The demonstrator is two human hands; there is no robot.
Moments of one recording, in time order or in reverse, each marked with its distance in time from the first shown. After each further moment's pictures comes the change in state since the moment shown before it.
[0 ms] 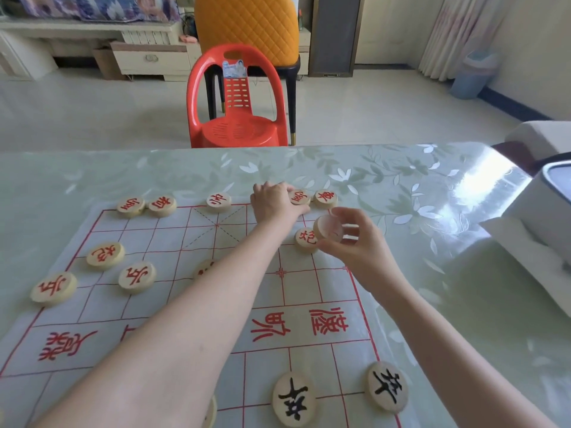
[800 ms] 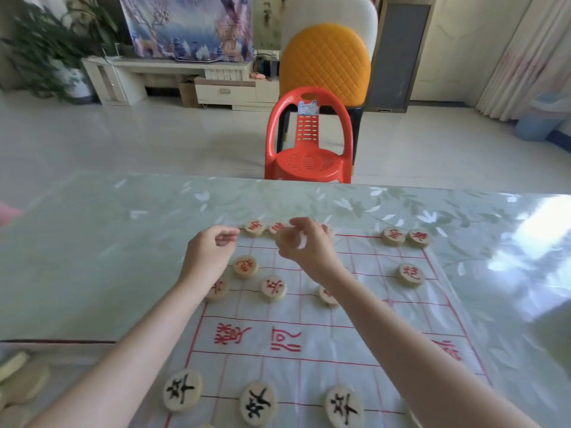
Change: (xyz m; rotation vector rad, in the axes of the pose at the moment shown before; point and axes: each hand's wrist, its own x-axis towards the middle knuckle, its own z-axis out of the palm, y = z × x) left_hand -0.084 -0.201 -0.214 -0.373 0.158 -0.222; right_hand 0.009 -0.101 0.207 -0.260 -0.211 -0.171
